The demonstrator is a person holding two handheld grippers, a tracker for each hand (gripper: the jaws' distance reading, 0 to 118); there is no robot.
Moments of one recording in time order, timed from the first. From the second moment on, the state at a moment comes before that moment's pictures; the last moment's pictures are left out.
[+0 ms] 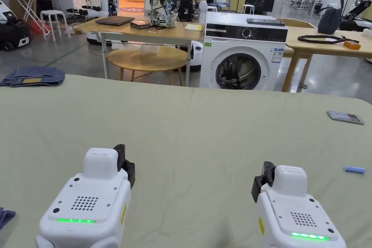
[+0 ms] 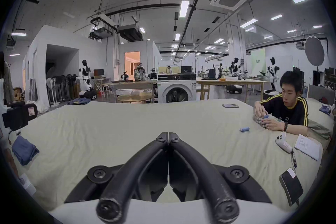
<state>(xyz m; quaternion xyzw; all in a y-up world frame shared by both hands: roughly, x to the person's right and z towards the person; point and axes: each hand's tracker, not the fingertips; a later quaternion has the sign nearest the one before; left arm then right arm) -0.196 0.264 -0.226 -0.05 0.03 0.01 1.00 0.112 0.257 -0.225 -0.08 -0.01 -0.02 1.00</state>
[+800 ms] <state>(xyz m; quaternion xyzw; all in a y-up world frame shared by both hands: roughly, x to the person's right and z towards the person) -0.206 0.260 -0.240 -0.06 0.02 0.04 1.00 0.117 0.262 -0.235 -0.08 -0.01 -0.01 1.00</state>
